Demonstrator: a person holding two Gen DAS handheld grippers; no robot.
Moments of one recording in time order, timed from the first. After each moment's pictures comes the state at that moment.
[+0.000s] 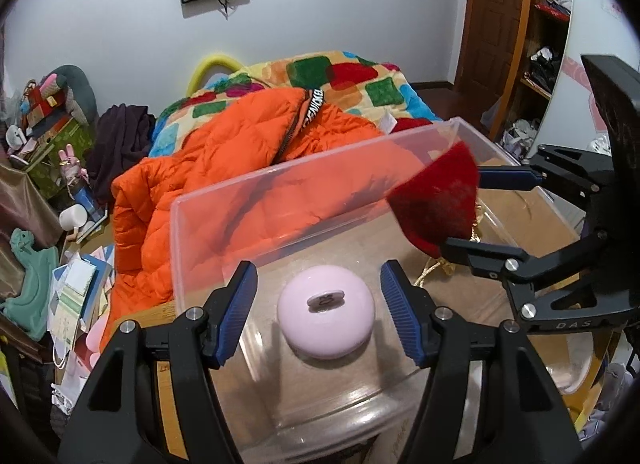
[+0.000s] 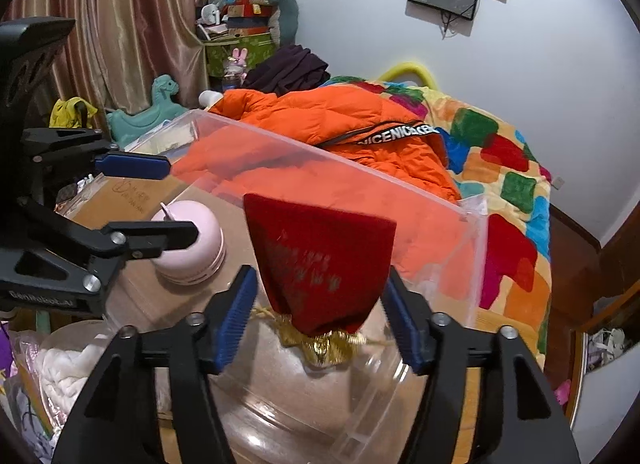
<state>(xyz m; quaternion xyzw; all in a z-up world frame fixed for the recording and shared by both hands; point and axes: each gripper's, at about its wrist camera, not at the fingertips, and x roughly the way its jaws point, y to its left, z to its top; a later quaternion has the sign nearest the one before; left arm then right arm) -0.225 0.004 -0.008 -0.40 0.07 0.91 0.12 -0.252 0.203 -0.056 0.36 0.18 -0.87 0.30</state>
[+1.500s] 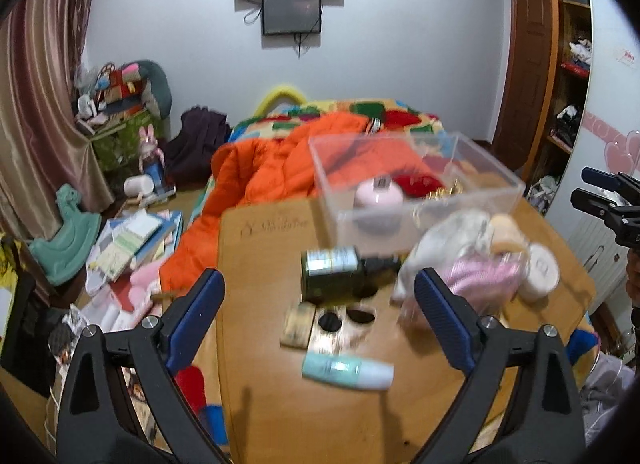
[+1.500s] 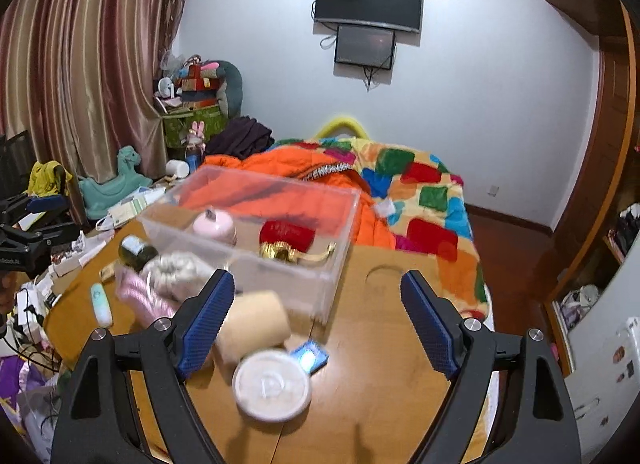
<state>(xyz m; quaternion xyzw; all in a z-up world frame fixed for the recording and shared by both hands) -0.042 -0.069 0.000 -0.32 0.01 0.95 0.02 -0.098 0.293 -0.007 0.27 0.10 -0.93 0.21</state>
